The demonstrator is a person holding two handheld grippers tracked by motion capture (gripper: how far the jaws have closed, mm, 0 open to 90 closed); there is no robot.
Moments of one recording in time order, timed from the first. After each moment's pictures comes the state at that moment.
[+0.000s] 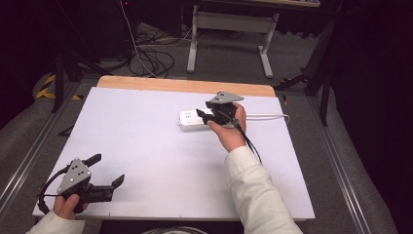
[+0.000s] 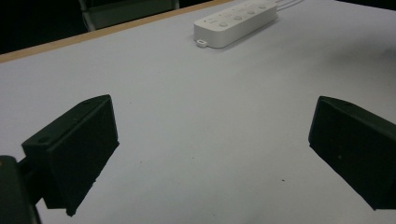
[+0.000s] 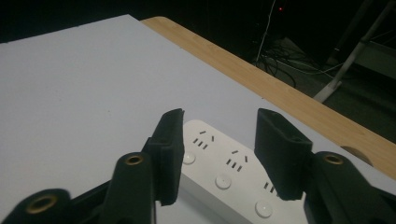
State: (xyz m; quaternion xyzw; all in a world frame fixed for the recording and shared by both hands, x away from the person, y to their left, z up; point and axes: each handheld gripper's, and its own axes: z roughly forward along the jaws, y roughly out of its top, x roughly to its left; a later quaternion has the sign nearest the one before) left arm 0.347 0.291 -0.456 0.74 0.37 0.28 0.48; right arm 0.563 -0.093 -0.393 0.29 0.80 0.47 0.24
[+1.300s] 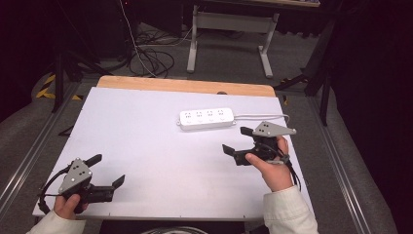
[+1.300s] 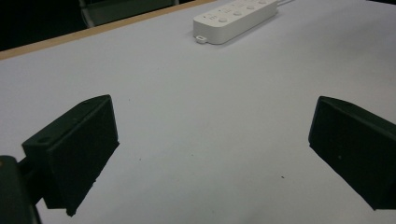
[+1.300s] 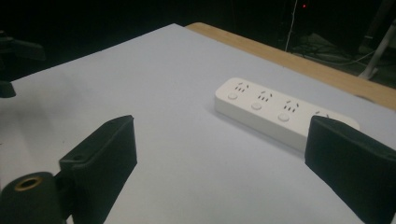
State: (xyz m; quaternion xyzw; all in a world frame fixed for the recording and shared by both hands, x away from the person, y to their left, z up) left arm 0.347 0.290 -0.456 0.75 0.38 0.27 0.47; right arm 0.451 -0.187 -0.380 0.30 0.79 0.51 0.17
